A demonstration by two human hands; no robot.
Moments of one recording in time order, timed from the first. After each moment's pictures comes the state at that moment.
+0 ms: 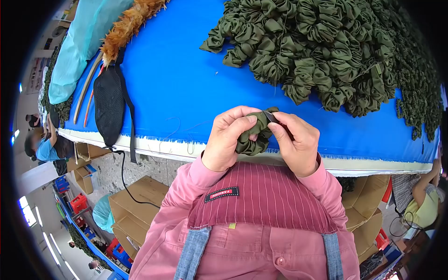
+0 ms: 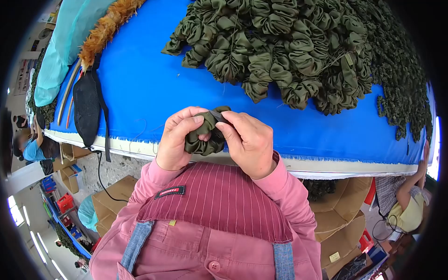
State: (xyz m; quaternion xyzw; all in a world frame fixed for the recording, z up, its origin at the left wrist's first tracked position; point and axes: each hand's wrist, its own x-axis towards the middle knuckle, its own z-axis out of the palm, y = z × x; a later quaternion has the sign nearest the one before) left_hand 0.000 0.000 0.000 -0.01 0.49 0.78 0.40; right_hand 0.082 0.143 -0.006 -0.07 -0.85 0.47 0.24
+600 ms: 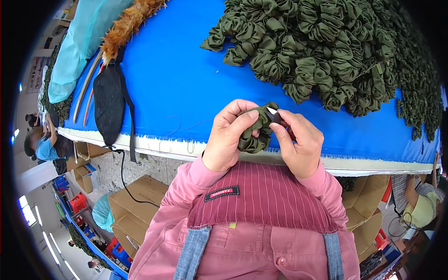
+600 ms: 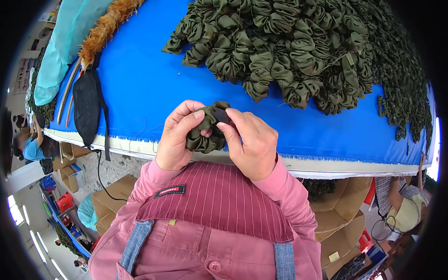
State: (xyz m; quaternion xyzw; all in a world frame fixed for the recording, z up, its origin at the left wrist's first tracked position) left_hand 0.001 0.006 0.008 -0.02 0.49 0.80 0.36; right_hand 0.080 0.140 0.000 -0.07 -0.86 0.42 0.28
